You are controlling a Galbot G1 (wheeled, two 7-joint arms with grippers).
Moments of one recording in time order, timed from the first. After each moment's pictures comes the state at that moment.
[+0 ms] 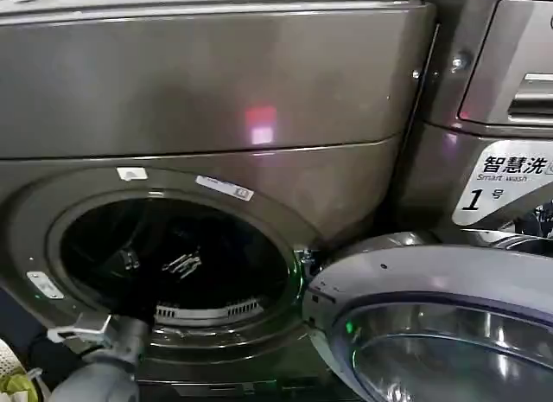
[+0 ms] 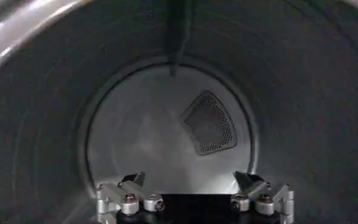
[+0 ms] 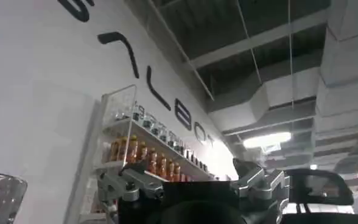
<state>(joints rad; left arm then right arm) 1.05 -1.42 -0.61 -1.97 -0.15 0.35 0.09 -1.76 0.94 2.45 1.90 0.86 -0.29 -0.02</state>
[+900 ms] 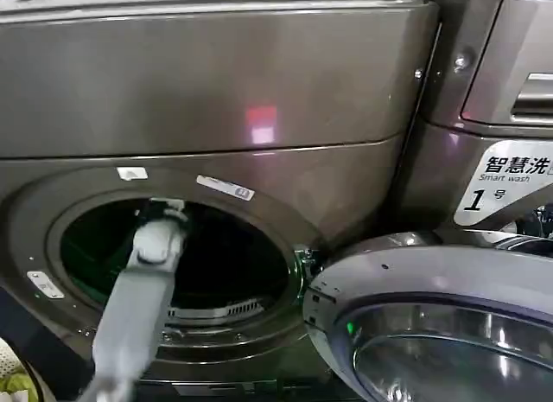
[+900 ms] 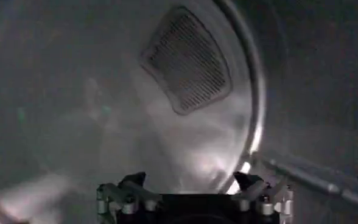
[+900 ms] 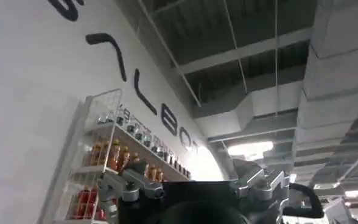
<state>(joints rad) 0.16 -1.22 -0.04 -0.89 0.08 0.33 0.64 -1.75 0.92 2.47 1.86 0.86 -0.29 -0.02</state>
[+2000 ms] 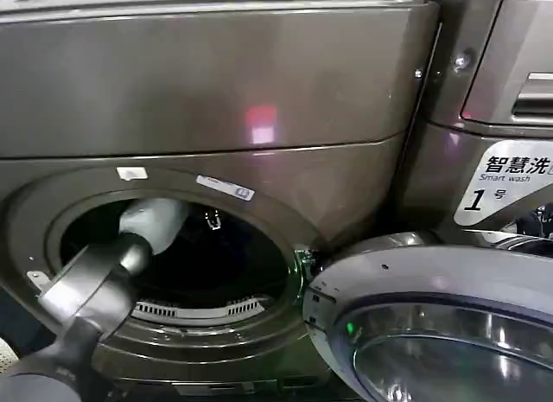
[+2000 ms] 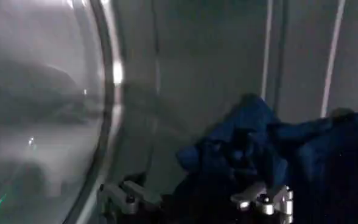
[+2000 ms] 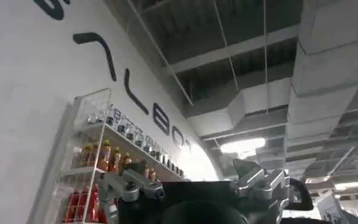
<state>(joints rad) -0.14 -1.33 0.39 -0.31 0.48 0.15 0.91 -1.74 0.91 2.47 1.83 0.85 -0.28 -0.02</state>
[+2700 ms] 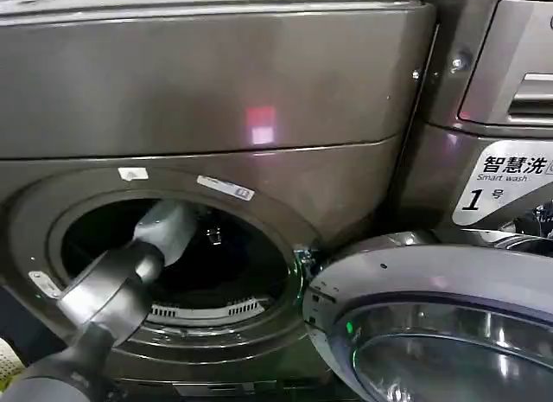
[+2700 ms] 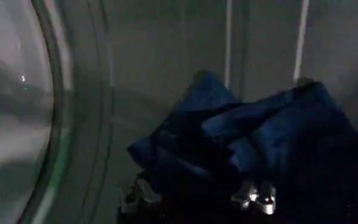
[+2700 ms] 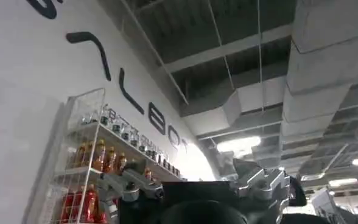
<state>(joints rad) -0.12 -1.36 0.40 -0.25 0.51 0.14 0.92 -1.72 0.91 2.45 1.82 0.83 -0.27 -0.03</state>
